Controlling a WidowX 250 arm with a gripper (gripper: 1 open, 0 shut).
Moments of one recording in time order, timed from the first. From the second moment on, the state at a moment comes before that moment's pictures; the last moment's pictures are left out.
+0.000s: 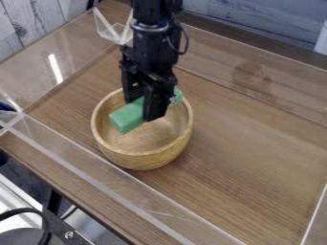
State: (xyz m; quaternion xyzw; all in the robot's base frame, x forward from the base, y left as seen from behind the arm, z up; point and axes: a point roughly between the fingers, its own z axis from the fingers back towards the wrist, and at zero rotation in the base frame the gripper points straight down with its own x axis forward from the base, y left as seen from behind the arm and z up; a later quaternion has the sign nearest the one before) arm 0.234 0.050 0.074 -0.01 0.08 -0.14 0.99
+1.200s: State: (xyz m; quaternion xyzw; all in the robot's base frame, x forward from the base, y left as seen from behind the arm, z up) arm 0.225 0.048 0.056 -0.02 0.09 -0.15 0.98
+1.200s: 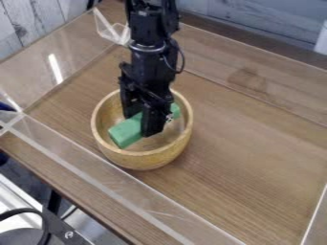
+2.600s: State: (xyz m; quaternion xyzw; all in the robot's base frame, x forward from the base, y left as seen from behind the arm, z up) arm 0.224 0.046 0.054 -0.03 0.10 -0.14 0.98
